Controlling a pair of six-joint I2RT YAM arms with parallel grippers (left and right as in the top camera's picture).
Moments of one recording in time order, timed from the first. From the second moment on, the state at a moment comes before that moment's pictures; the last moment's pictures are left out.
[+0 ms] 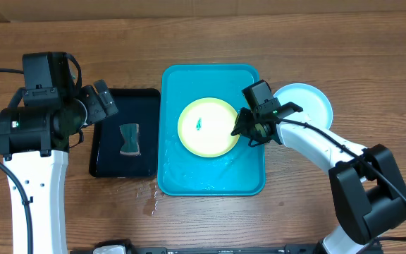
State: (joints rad) left arm 0.08 1.33 1.55 -1.23 -0.09 -0.36; right arm 0.46 1.81 1.10 -0.48 -0.11 0.80
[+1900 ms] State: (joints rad) left arm 0.08 1.40 1.47 -1.35 0.08 -0.31; right arm 0.46 1.81 1.15 -0.60 -0.11 0.54
